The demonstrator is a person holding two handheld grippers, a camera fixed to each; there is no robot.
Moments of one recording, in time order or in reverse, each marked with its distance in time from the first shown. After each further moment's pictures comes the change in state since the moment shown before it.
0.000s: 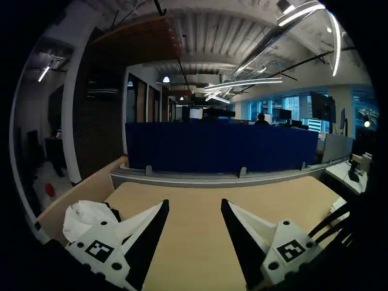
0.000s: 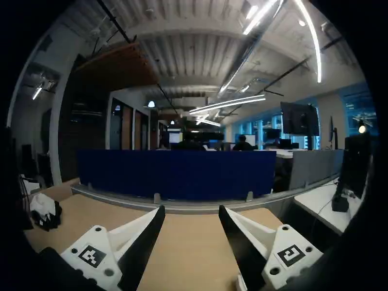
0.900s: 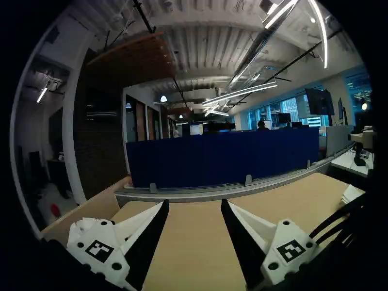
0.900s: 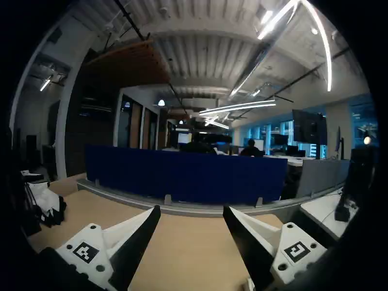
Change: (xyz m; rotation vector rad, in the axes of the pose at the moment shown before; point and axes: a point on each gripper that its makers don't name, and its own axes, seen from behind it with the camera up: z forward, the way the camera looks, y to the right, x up) left arm 0.000 -0.001 0.008 0.023 0.129 0.108; right arm 0.012 -0.050 0.007 0.051 0.005 -0.061
